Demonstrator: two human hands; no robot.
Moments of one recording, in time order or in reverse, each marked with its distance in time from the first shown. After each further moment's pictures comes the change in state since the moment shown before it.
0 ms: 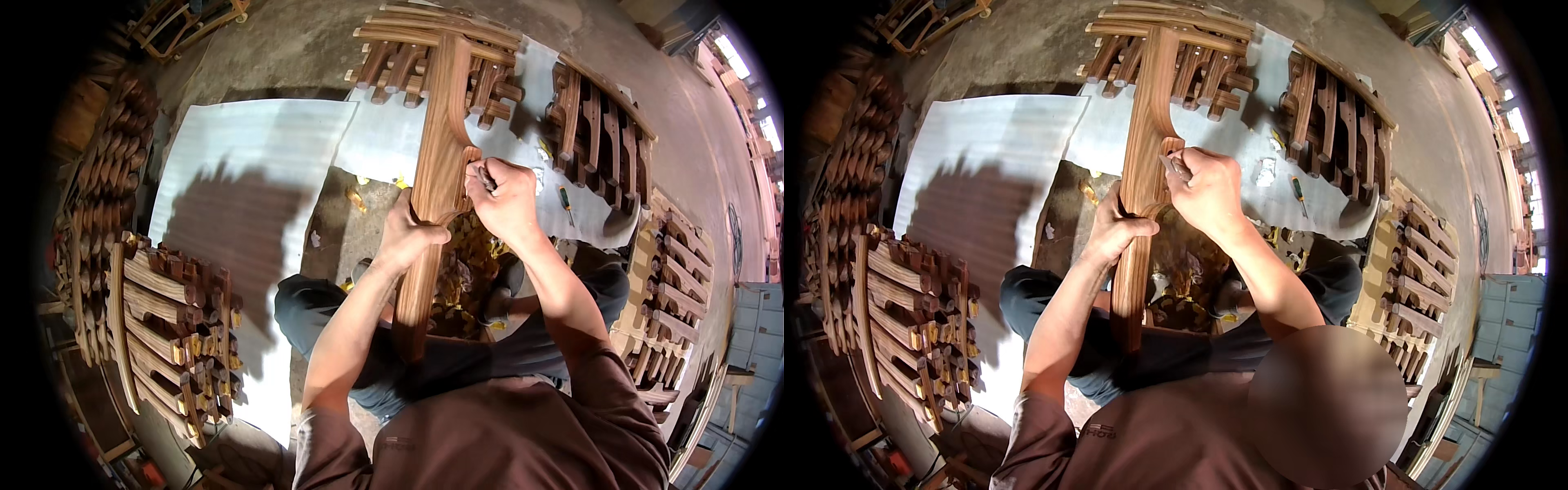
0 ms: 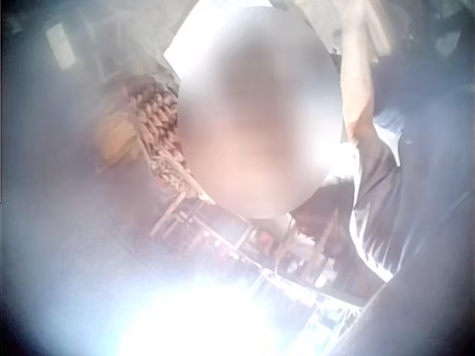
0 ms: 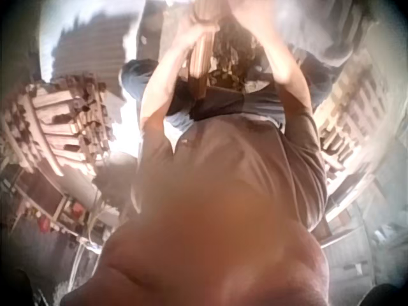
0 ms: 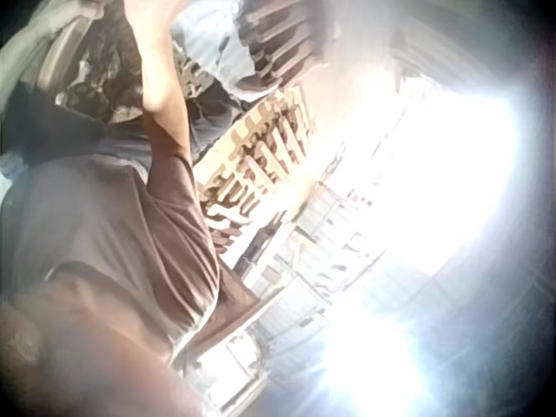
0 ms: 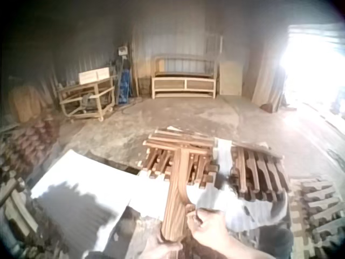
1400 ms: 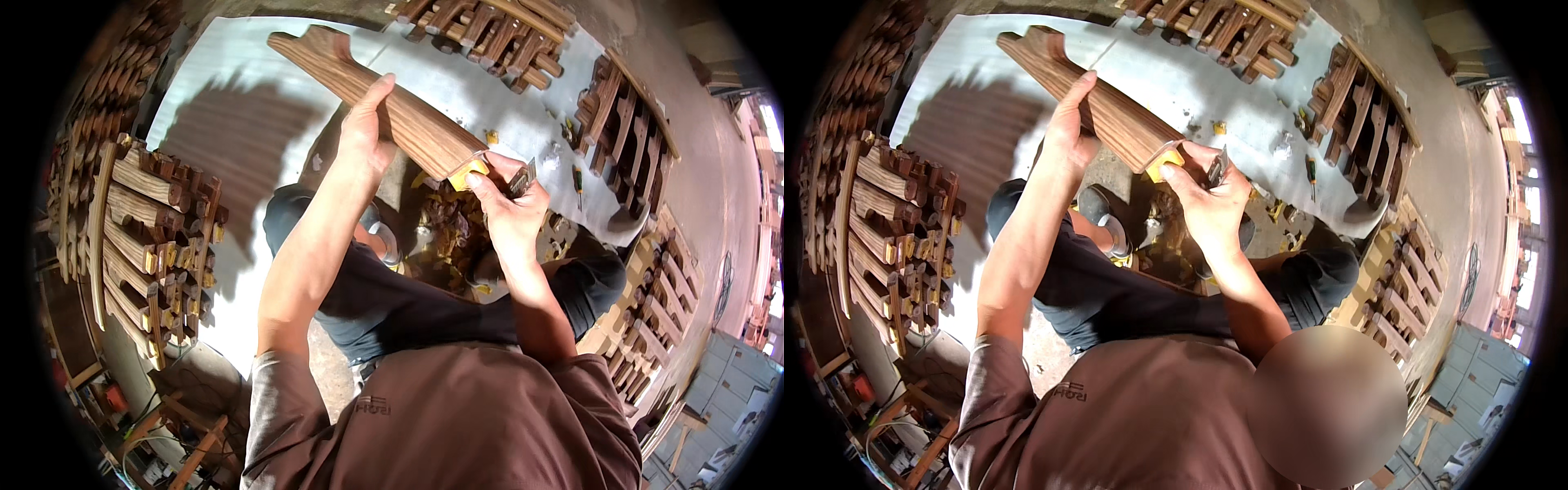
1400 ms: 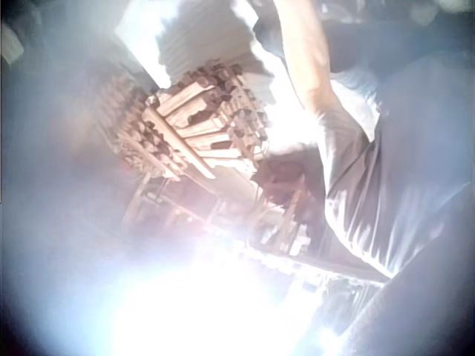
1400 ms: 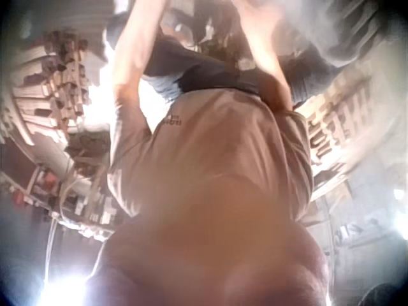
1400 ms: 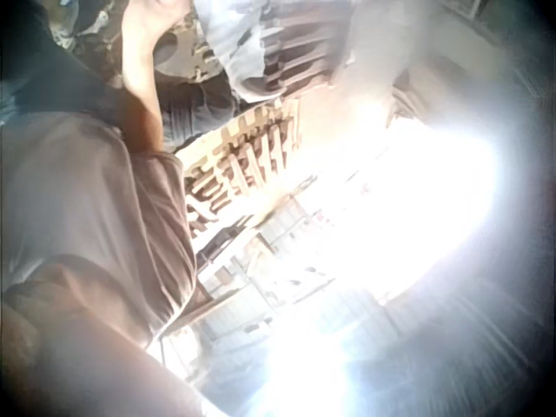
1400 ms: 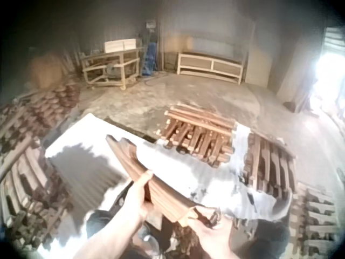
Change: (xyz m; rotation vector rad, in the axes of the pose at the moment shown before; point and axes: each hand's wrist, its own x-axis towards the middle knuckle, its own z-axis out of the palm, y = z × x) left_hand 0.014 0.038 -0.043 -0.901 0.397 -0.036; right_hand -0.084 -0.025 0.013 0.662 0.036 0.288
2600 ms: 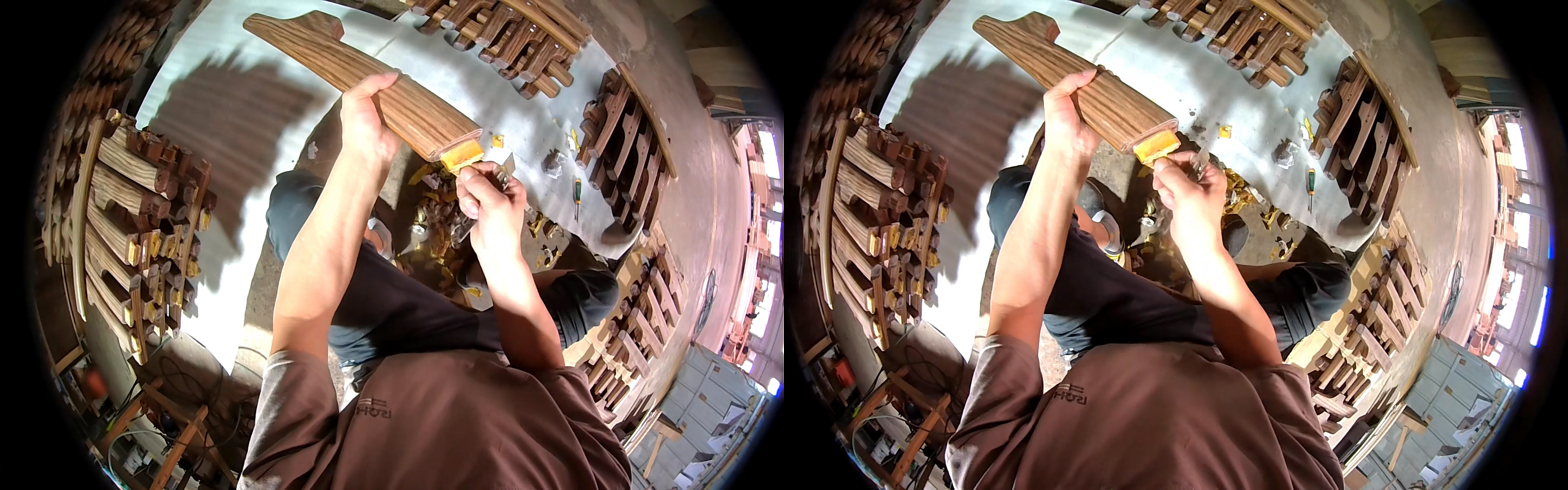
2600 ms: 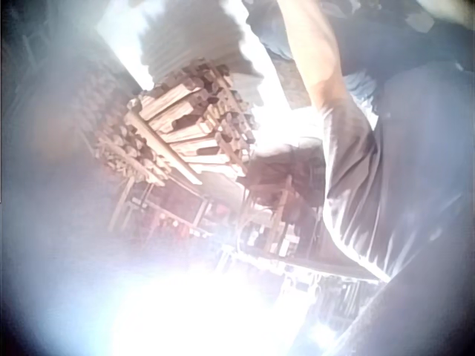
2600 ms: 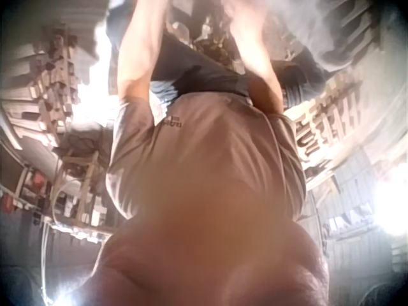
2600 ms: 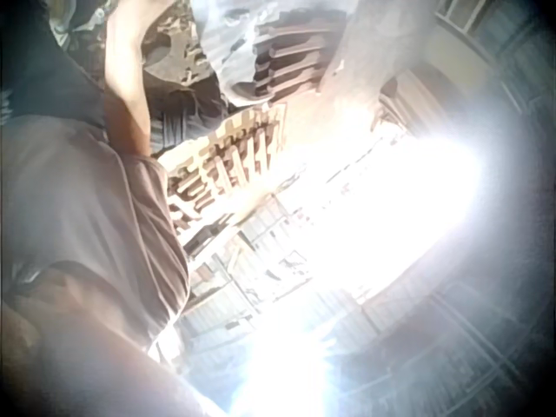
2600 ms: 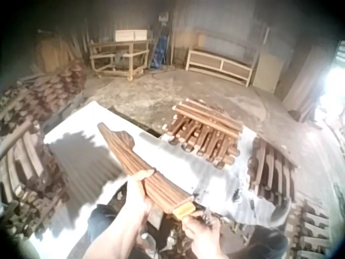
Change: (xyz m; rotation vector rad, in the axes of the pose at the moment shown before) left_hand 0.019 0.007 -0.016 -0.175 -0.038 0.077; right_hand 0.005 0.019 0.028 0.439 -0.150 0.479
